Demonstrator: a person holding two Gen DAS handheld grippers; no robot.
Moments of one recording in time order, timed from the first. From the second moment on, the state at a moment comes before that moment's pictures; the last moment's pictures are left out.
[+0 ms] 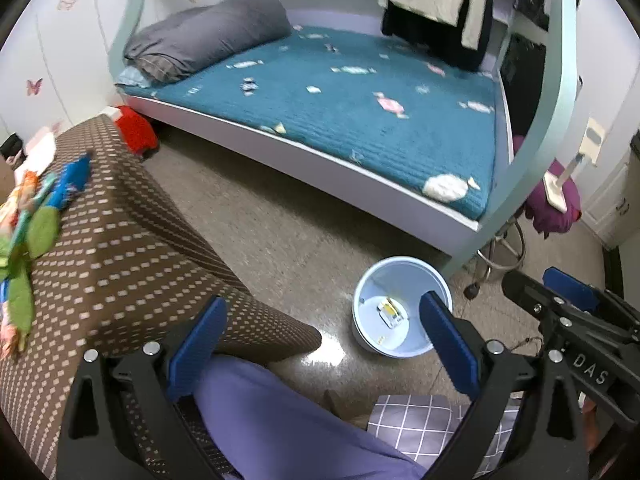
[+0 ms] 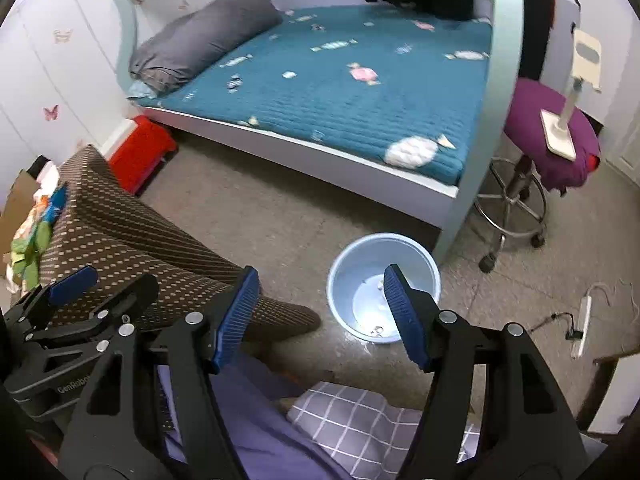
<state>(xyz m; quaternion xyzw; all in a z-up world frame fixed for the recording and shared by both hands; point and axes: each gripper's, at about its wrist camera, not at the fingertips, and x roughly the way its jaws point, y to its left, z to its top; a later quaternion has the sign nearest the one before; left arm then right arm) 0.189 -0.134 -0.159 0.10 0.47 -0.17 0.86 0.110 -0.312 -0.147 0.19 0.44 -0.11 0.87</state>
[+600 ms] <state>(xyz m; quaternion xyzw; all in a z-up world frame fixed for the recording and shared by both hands) 0.156 -0.036 -0.081 0.03 0.37 -0.09 0.92 0.135 -0.234 -0.096 0.13 0.40 -0.03 0.91</state>
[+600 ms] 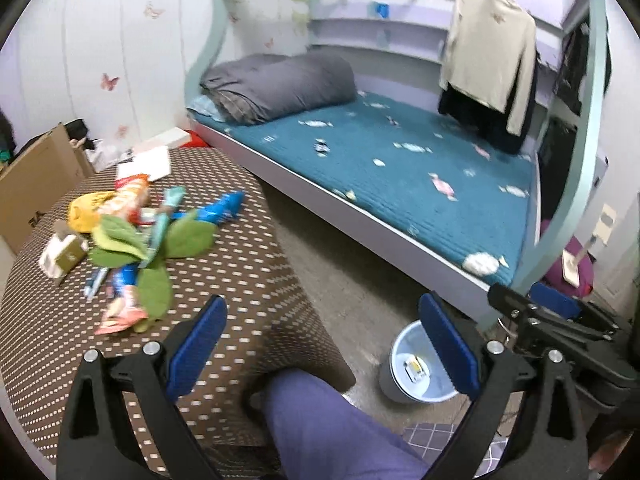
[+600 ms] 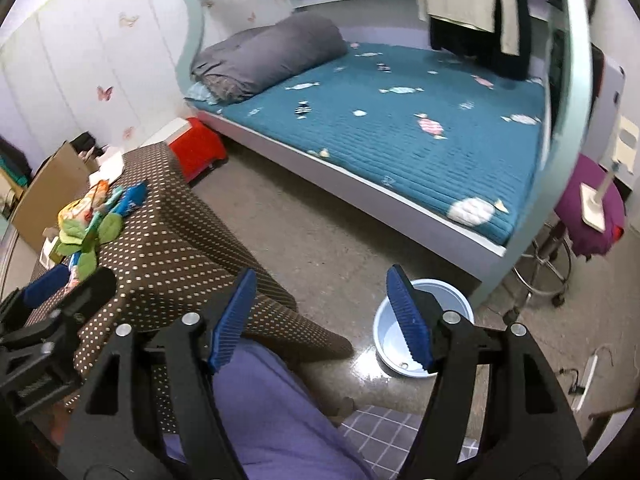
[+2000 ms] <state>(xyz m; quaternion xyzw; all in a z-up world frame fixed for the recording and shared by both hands) 0.227 0.149 -0.139 -0.07 0.44 0.09 0.89 0.231 -0.045 -0.109 0.01 0.45 0.13 0.88</state>
